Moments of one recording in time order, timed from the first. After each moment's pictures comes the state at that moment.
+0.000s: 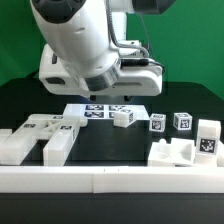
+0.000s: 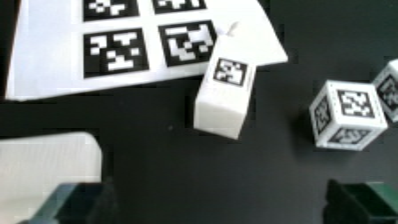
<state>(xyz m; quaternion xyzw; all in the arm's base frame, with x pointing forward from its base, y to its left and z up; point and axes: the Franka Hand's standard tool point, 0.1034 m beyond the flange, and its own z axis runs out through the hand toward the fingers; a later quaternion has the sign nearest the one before) 0.457 -0.024 0.074 -0.90 0.10 0.42 0.09</state>
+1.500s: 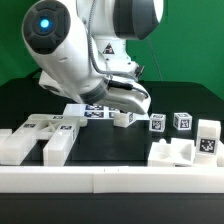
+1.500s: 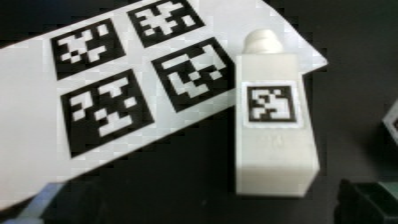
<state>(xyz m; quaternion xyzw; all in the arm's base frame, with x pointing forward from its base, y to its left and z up) 0.402 -0.022 0.035 -0.87 0.22 0.44 0.07</state>
